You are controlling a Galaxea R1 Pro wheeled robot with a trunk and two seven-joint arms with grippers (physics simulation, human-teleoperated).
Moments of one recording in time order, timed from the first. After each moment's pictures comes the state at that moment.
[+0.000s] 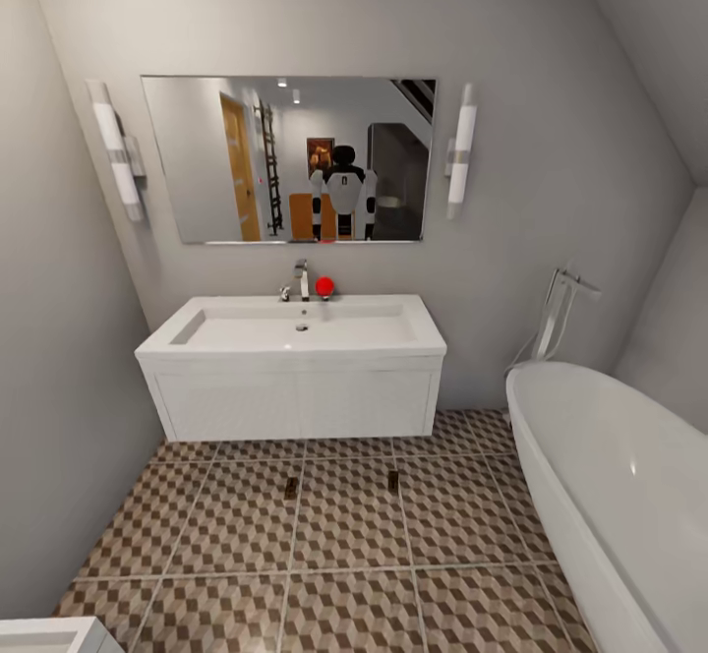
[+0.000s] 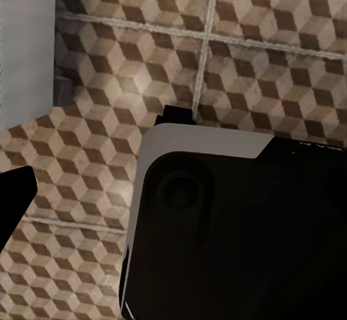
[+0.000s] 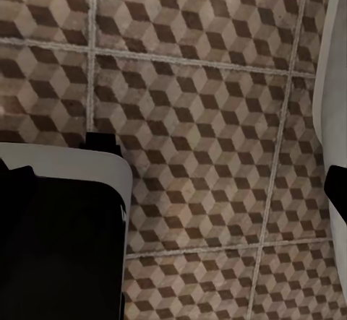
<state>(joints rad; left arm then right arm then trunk) -0.23 0.04 -0.06 0.00 0.23 -0.01 0.01 -0.27 0.03 -0.10 0.03 0.27 -0.04 -0.28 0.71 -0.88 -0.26</state>
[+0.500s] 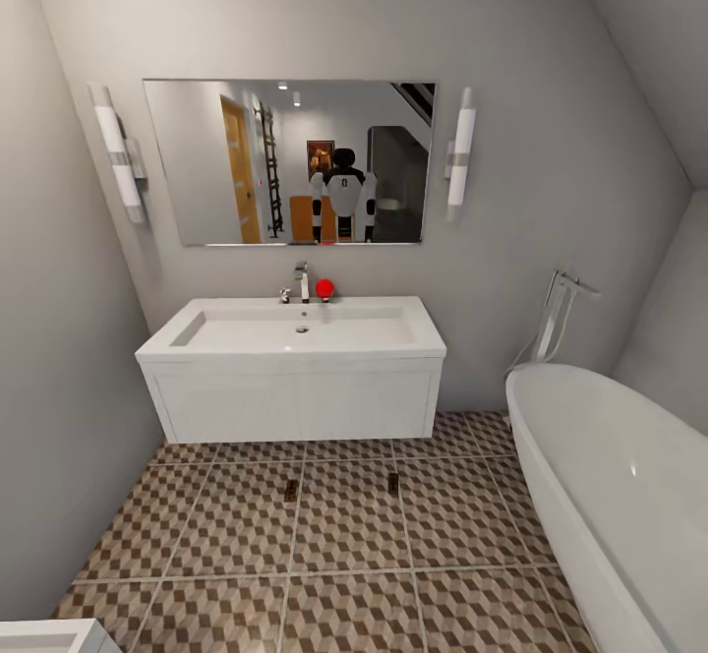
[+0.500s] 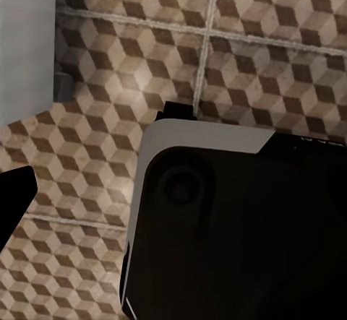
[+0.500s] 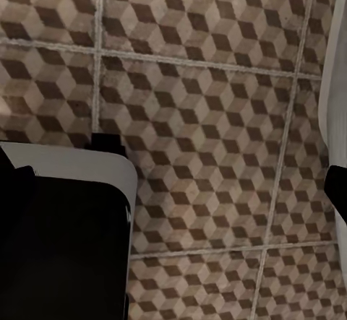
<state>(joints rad) -0.22 0.04 -0.06 0.00 0.23 -0.01 0.01 -0.27 0.03 -0.09 0.03 0.27 -0.03 -0.26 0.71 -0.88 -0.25</state>
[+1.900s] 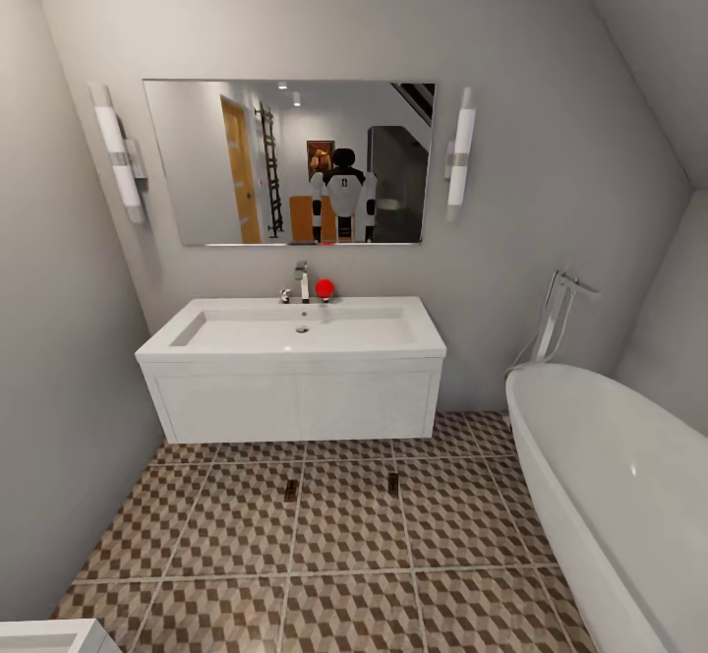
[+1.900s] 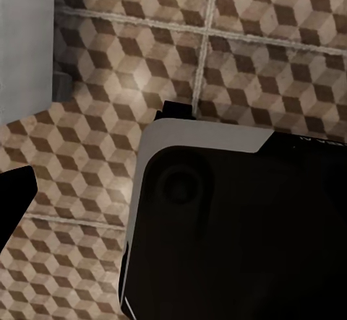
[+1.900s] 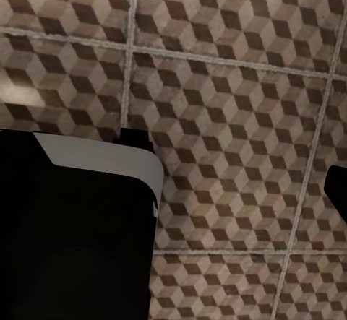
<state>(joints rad) -0.22 0.04 -0.06 0.00 0.23 -0.01 0.01 -0.27 0.03 -0.09 0.03 0.27 -0.02 -0.17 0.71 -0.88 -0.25</state>
